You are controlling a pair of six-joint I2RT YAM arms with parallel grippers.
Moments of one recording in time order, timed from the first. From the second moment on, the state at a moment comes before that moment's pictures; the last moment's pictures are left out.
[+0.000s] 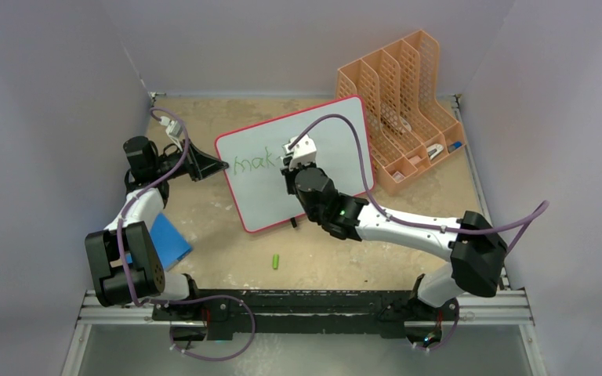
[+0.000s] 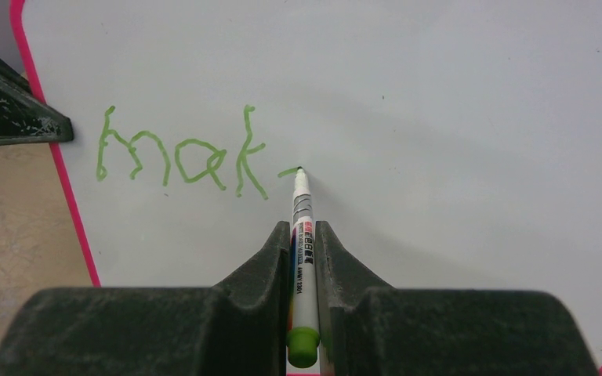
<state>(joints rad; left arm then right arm) 0.27 1.39 0.75 0.36 1.32 -0.35 1.06 1.51 1.06 0.23 0.65 0.13</state>
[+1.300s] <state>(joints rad) 0.26 1.39 0.75 0.35 1.33 -0.35 1.04 1.53 1.10 0.27 0.60 0.09</state>
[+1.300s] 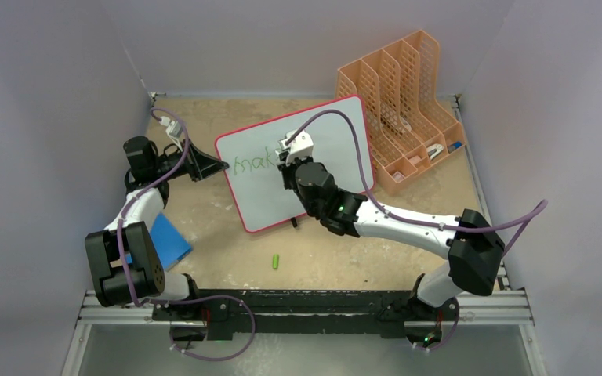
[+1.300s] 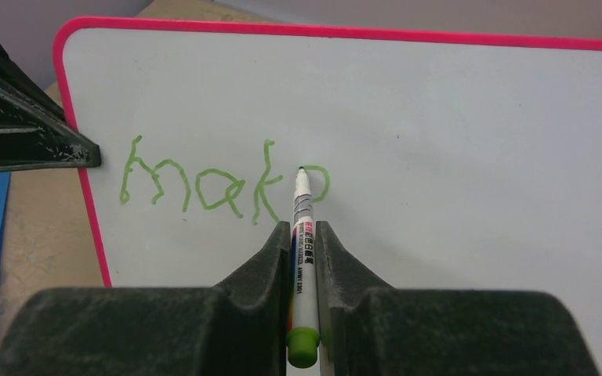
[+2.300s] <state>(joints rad) 0.26 1.39 0.75 0.35 1.32 -0.35 1.06 1.50 1.05 0.20 0.58 0.12</state>
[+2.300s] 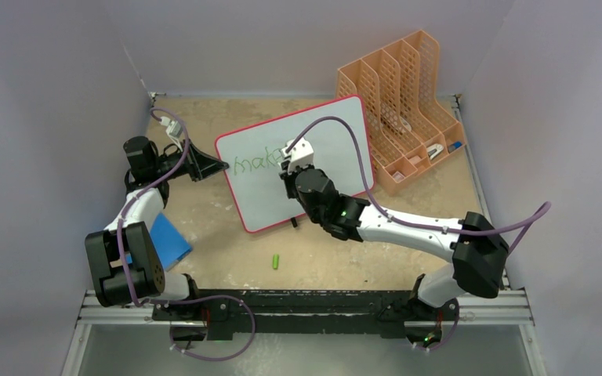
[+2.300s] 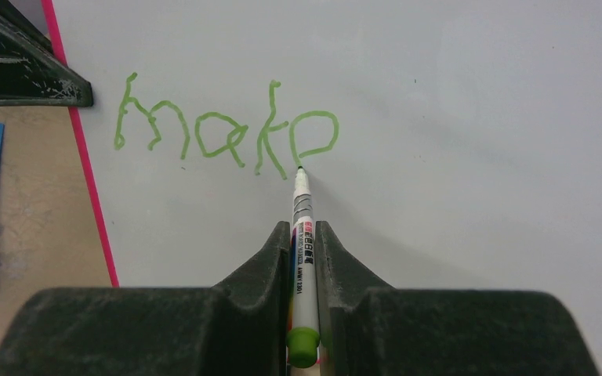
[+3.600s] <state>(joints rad) 0.26 1.39 0.75 0.35 1.33 -0.35 1.05 1.35 0.98 0.20 0.58 0.09</state>
